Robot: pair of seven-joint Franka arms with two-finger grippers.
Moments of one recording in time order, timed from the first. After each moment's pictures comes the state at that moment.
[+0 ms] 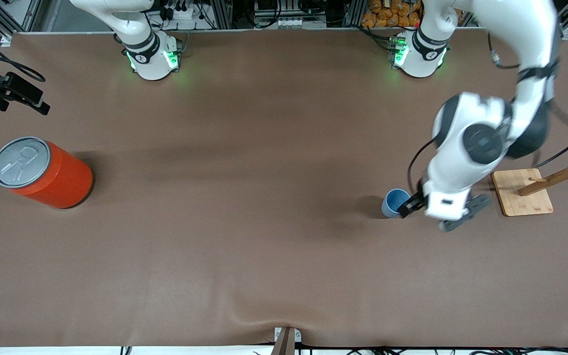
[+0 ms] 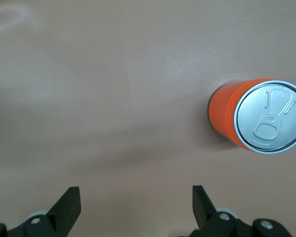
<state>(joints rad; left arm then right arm) -0.36 0.29 0.10 -1.65 0.03 1.96 -0.80 -0.03 -0.10 0.01 -1.58 0.07 1.48 0.14</state>
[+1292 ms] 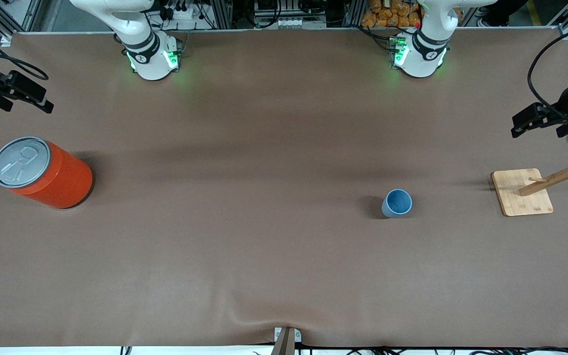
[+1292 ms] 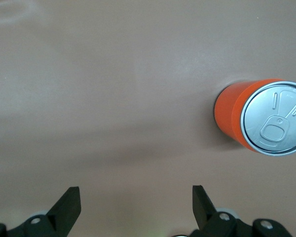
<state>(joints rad) -0.02 -0.03 0.00 -1.64 0.03 1.59 0.01 -0.03 -0.10 0.01 -1.58 0.09 1.47 0.11</state>
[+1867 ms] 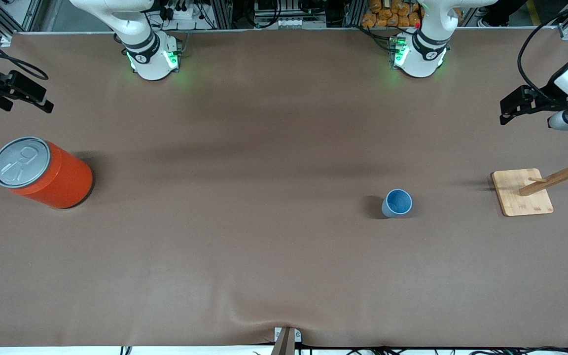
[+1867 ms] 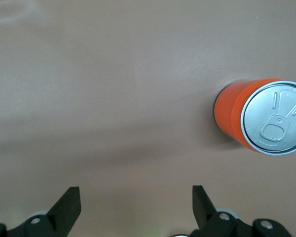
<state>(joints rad) -0.04 -0.03 -0.06 -1.58 0.03 1.53 0.01 -0.03 -0.10 0.01 -1.58 0.09 1.47 0.11</state>
